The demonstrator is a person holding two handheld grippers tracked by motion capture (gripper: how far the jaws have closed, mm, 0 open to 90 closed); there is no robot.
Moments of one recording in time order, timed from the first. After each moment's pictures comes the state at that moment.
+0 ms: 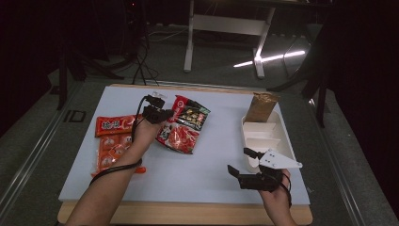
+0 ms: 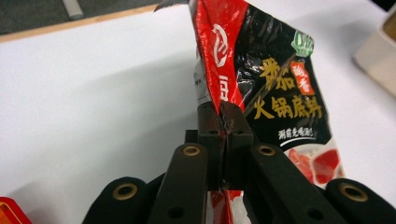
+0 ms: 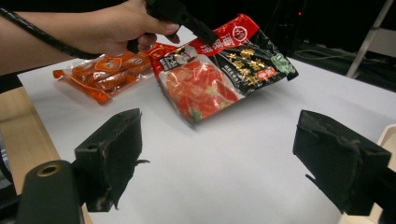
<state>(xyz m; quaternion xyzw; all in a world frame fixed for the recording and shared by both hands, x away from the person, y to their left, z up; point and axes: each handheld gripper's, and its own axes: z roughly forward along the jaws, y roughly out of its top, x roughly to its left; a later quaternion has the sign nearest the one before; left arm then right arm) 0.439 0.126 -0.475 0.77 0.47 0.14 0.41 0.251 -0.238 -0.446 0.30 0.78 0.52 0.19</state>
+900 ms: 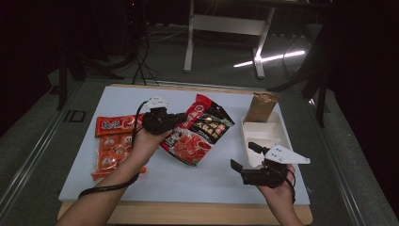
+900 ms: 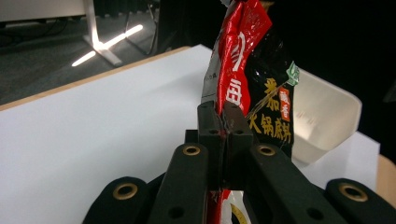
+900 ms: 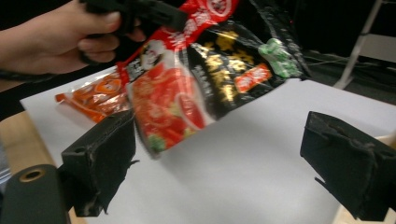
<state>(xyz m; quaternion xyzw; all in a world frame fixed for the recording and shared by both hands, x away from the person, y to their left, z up) 0.361 0.111 -0.418 0.75 0.34 0.10 0.55 0.253 -0.241 -0.423 0.32 0.76 0.54 0.19</state>
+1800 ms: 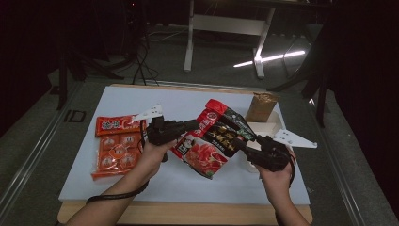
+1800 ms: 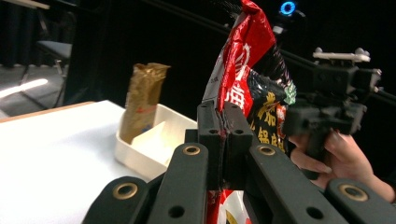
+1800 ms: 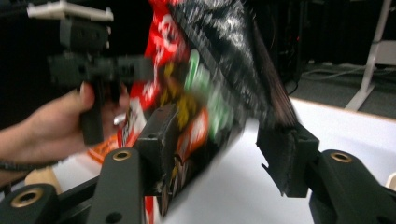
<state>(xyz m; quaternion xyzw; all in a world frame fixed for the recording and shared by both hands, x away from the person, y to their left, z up) 0.340 0.098 -0.434 0.66 0.25 -0.01 0.71 0.278 -0.242 -0.398 0.34 0.71 0.60 0.15</state>
